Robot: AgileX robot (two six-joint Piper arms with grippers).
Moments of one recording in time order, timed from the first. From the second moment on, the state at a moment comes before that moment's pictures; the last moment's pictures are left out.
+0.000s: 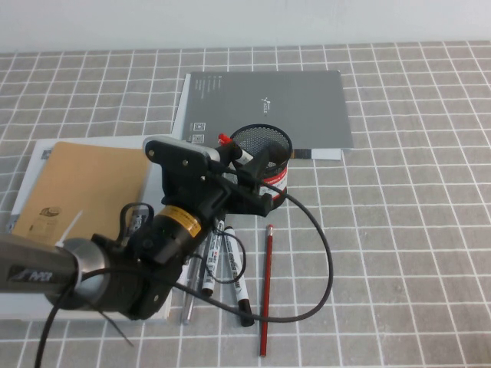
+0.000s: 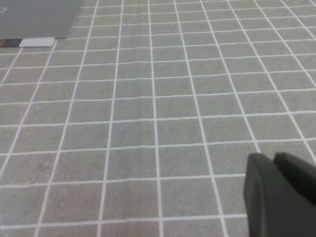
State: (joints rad) right arm 0.01 -0.01 0.03 -0.04 0.38 0.11; left arm -0.63 1.90 -0.76 0.02 -1.00 -0.15
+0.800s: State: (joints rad) right arm 0.01 -0.01 0.03 -0.04 0.38 0.11; left arm -0.63 1.93 -0.83 0.04 -0.96 -0.16
